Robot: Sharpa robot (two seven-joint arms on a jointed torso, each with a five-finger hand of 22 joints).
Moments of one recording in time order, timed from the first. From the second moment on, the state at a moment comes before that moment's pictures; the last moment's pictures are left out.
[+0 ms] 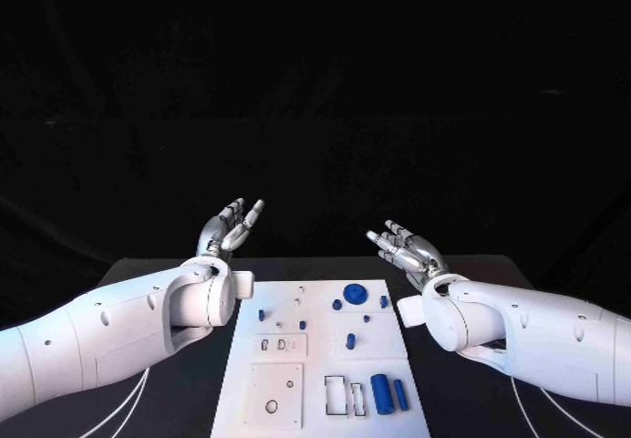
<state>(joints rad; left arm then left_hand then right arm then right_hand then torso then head) 1.18 -0.69 -0.07 1.33 0.03 -0.65 0.50 1.15 0.02 0.09 0.27 0.23 0.18 0.13 0.05 0.09 0.16 0.18 0.02 0.02 0.14 0.20 0.02 0.03 0.10 0.20 0.27 0.04 0.04 1.16 -0.77 -0.15 1.45 -0.03 -0.51 0.44 1.04 -0.01 0.34 0.10 0.19 0.07 0.13 0.01 0.03 0.08 0.28 0.01 0.01 0.09 0.27 0.02 0.03 0.05 0.14 0.28 0.03 0.03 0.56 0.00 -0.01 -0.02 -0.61</state>
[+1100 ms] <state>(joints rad) 1.18 -0.85 -0.07 1.50 -0.01 -0.43 0.48 1.42 0.02 0.09 0.18 0.31 0.76 0.20 0.27 0.23 0.98 0.18 0.12 0.07 0.94 0.14 0.28 0.21 0.17 0.84 0.25 0.29 0.12 1.27 -0.73 -0.16 1.33 -0.88 -0.35 0.25 1.20 -0.09 0.45 -0.16 0.26 0.82 0.21 0.25 0.21 0.95 0.19 0.12 0.07 0.97 0.15 0.25 0.21 0.16 0.86 0.26 0.24 0.09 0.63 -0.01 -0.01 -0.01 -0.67</state>
